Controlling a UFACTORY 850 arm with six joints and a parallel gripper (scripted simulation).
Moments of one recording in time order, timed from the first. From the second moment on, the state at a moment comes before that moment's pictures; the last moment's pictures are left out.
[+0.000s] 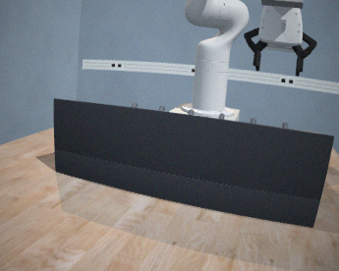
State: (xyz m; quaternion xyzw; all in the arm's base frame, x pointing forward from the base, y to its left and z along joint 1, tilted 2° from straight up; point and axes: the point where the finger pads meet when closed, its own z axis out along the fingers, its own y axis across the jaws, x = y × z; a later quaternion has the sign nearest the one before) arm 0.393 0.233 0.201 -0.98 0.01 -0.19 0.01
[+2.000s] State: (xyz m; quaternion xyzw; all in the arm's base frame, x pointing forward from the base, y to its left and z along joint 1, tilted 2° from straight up) arm 0.417 0.233 0.140 -0.98 0.01 -0.19 0.01
